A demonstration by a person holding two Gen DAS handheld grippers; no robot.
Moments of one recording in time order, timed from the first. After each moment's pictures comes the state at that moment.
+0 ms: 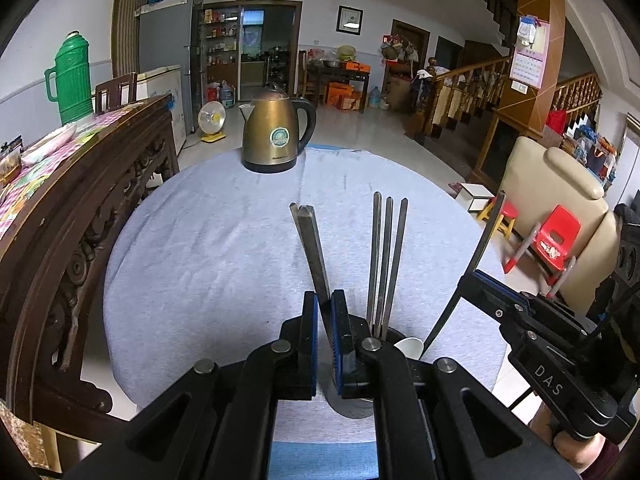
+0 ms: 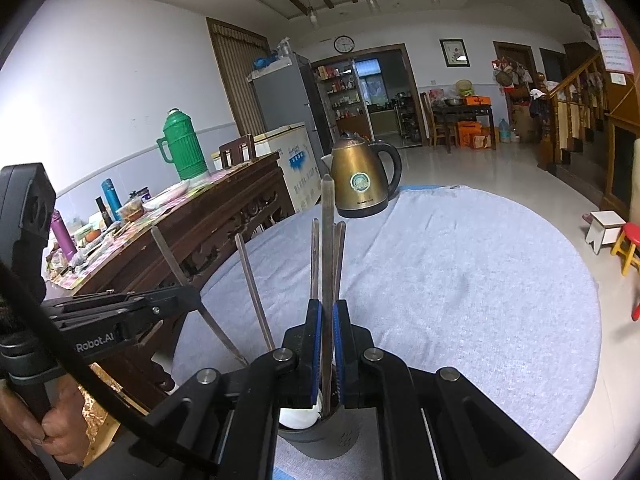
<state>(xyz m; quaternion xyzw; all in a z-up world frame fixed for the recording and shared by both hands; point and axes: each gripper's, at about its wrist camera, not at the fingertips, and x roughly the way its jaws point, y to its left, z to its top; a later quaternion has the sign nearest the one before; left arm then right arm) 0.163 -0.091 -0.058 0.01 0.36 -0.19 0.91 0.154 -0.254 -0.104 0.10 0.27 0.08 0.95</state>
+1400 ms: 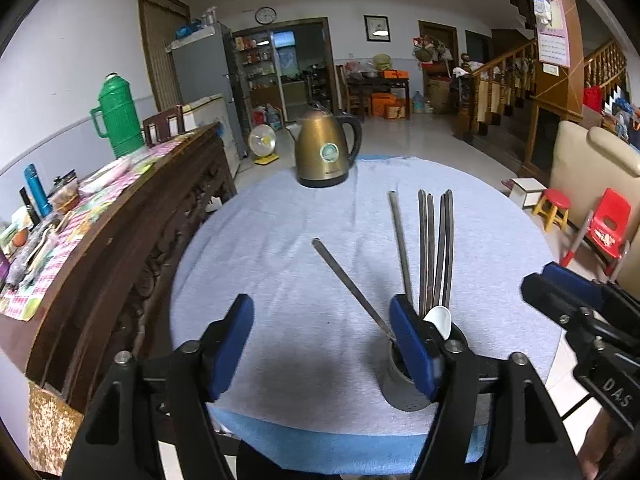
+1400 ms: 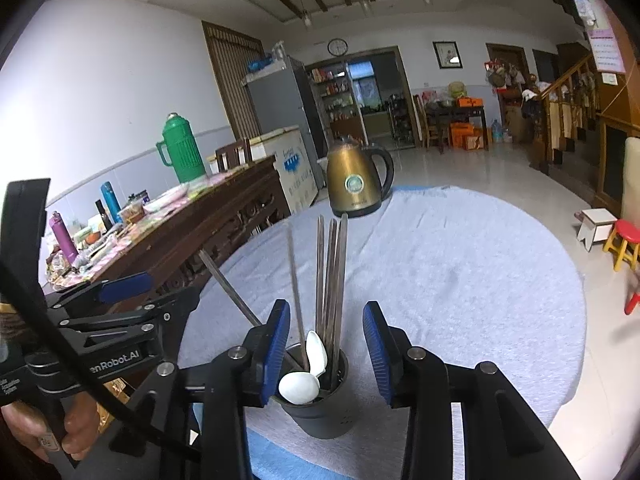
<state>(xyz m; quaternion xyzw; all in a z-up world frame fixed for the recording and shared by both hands) 0.132 -0.092 -0.048 0.09 0.32 -0.09 0.94 0.117 -0.254 -0.090 0.10 0.26 0.07 0.96</state>
